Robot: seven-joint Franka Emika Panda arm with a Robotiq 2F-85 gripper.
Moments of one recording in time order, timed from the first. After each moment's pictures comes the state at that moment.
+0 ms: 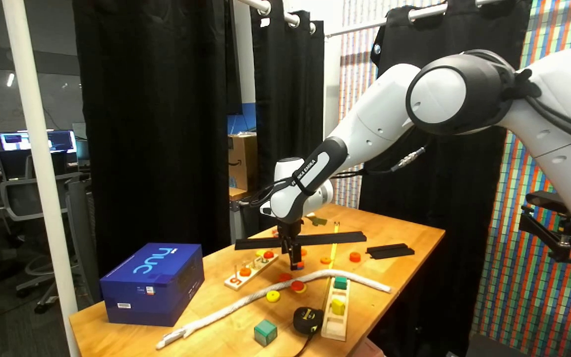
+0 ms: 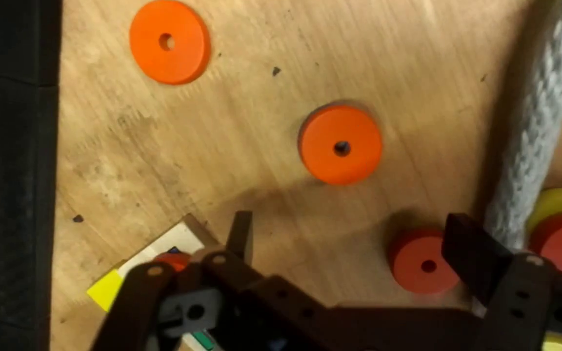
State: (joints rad) arm -0.07 0.61 0.01 -1.75 -0.11 2.47 -1.13
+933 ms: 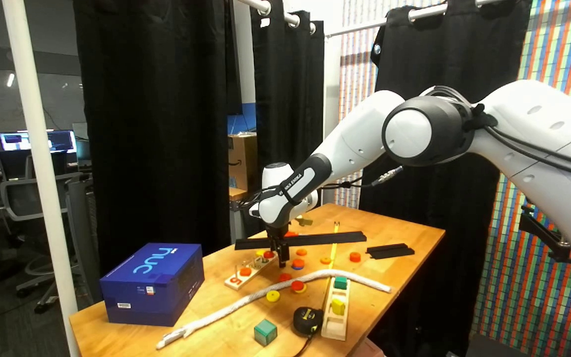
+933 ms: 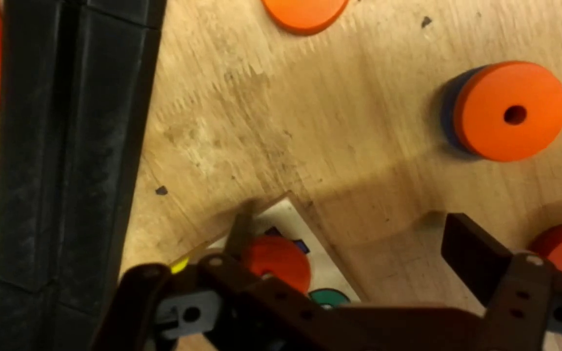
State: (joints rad) arm -0.07 0.80 0.02 -1.48 -0.18 2.42 -1.13
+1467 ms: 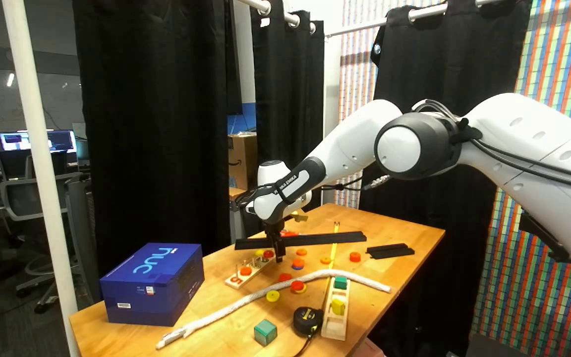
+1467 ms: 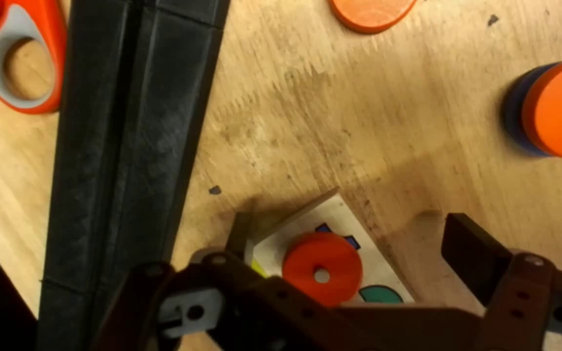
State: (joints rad) arm -0.07 0.88 0.02 -1.32 -0.19 2.34 -1.13
